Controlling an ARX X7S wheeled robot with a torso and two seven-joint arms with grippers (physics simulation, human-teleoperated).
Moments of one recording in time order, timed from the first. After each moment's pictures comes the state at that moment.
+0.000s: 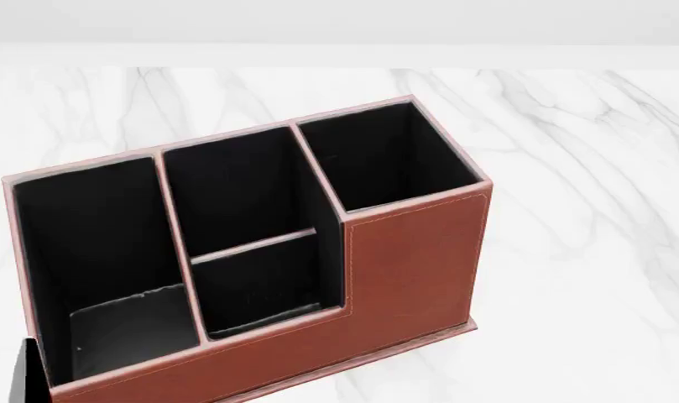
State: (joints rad) left arm 0.10 -0.53 0.35 0.32 -0.15 0.56 -0.45; right arm -0.27 0.29 -0.25 -0.15 -0.07 -0.90 0.50
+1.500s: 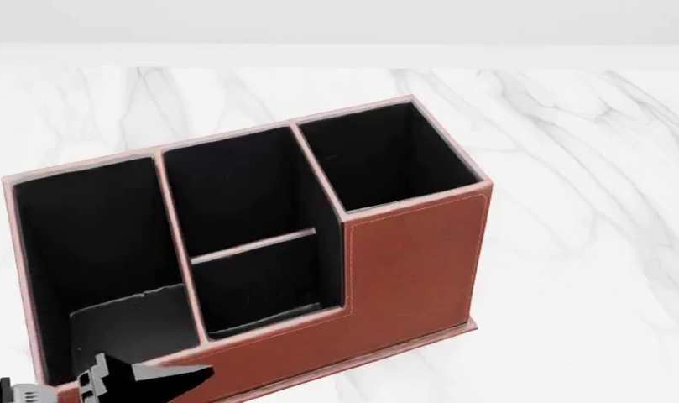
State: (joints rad) left arm -0.38 -0.70 0.72 0.05 -0.80 0.08 0.50; right arm -0.25 0.32 -0.26 -0.15 -0.05 -0.89 0.53
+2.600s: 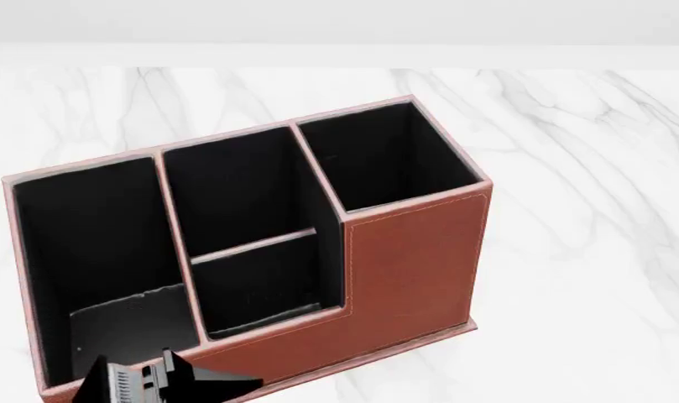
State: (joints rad) left arm -0.54 -0.55 0.81 -0.21 -0.72 0.00 0.65; right arm -0.24 0.33 -0.28 -0.14 -0.07 -0.89 0.55
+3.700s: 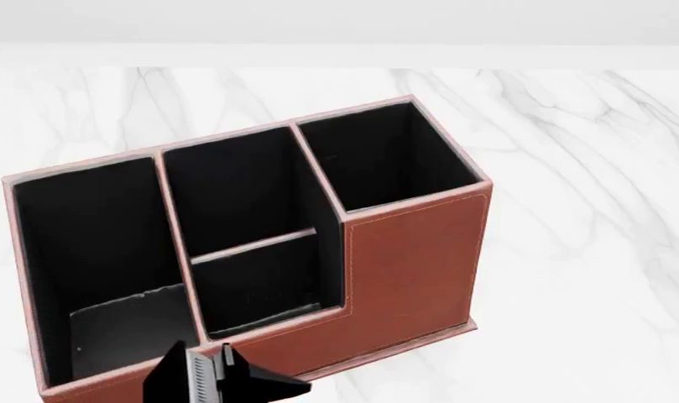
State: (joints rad) left arm -0.68 -0.38 0.89 -0.46 -0.64 -0.03 0.75; right arm -0.23 0.34 -0.30 -0.13 -0.08 -0.89 0.56
